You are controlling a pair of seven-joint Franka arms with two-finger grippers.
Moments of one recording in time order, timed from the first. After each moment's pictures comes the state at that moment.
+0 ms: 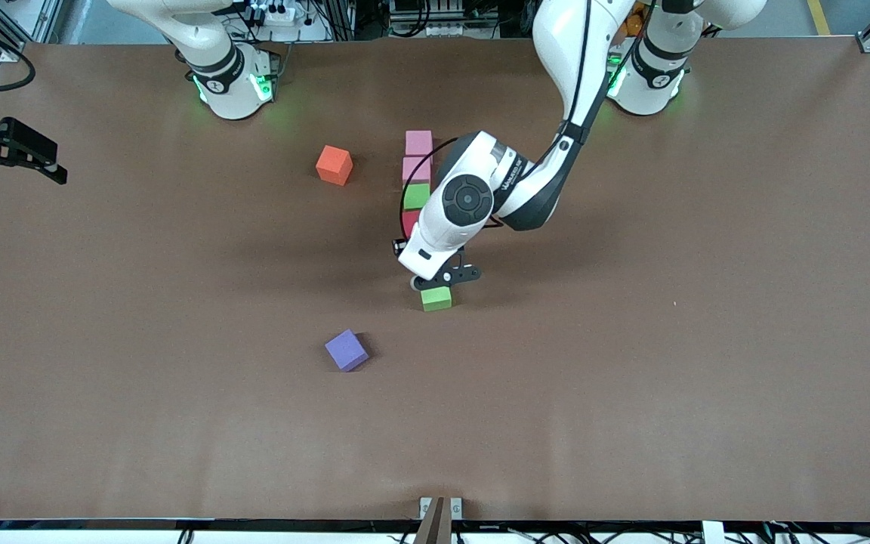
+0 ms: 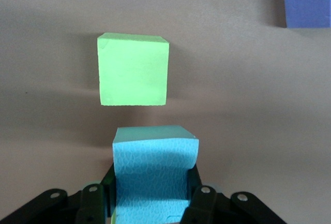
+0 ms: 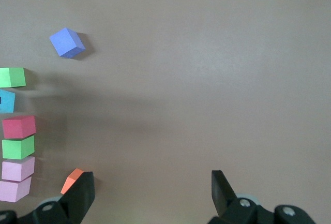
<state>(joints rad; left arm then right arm) -0.92 0.74 0.20 -1.39 -0.51 2.11 -0.75 0.05 0.00 -0.07 -1.47 0.05 1.46 -0.15</state>
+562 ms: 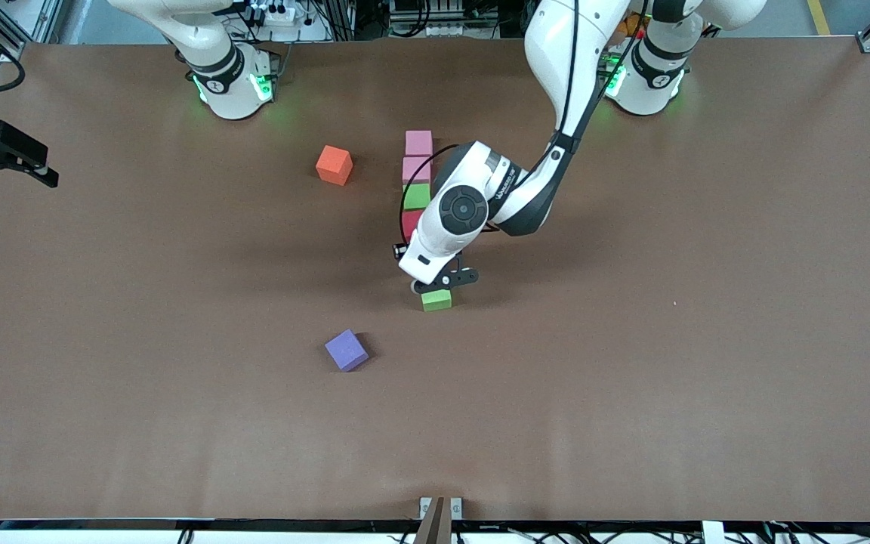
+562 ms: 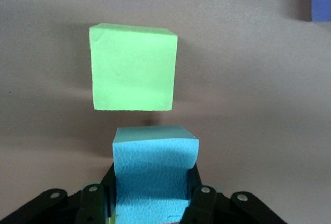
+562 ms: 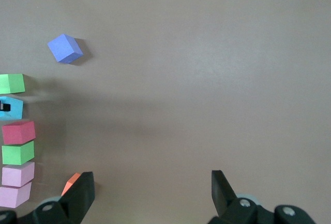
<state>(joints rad) -0.94 0.79 0.20 -1.39 -0.53 2.14 -0.75 0.03 0.00 -0.07 -1.46 0.05 1.47 -0.15</state>
